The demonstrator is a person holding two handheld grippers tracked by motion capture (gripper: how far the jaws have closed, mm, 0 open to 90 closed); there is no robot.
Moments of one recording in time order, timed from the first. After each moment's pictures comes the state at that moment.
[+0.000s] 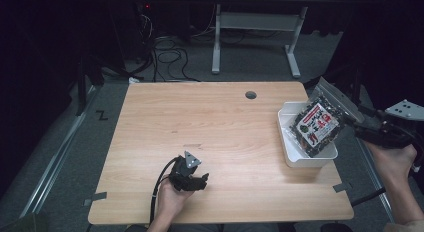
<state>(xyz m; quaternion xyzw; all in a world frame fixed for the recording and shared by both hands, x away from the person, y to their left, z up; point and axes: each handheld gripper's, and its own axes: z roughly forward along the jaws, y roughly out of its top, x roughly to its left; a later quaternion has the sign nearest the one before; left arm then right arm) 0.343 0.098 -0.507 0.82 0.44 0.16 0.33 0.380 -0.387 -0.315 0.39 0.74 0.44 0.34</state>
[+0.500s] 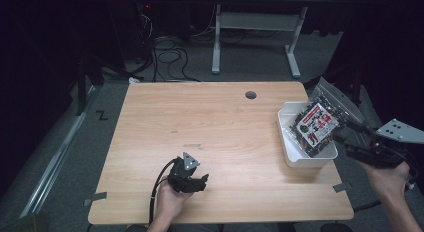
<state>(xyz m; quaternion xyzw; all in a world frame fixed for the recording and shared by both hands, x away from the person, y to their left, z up) 0.337 0.100 -0.503 0.81 0.44 0.16 0.34 0.346 -0.368 -0.335 0.35 0.75 0.46 0.32</state>
